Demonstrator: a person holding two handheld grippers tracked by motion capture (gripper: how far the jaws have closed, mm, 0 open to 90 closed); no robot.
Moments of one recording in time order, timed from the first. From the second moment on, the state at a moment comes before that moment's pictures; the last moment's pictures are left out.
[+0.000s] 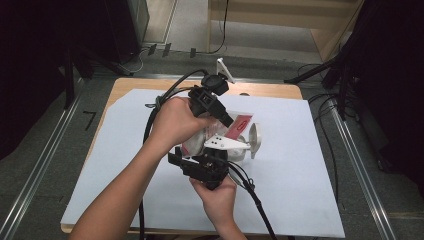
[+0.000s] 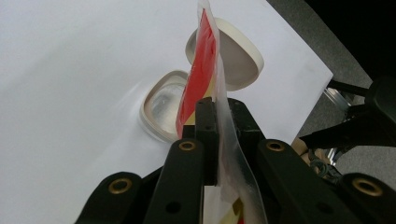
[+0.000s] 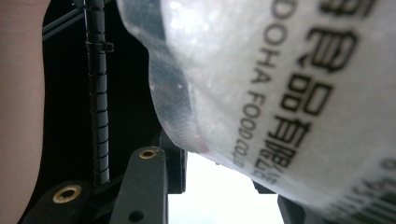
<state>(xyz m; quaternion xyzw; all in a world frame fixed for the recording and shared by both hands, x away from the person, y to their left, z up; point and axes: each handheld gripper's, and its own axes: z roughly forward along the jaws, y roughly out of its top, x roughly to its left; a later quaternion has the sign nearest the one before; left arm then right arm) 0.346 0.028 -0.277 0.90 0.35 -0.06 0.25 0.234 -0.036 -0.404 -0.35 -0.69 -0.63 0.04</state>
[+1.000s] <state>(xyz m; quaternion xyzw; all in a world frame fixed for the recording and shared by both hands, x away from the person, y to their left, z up) 0.345 0.028 -0.276 0.90 0.35 -0.07 0.25 0.231 -0.036 -0.405 -0.35 -0.70 -0.62 0.02</state>
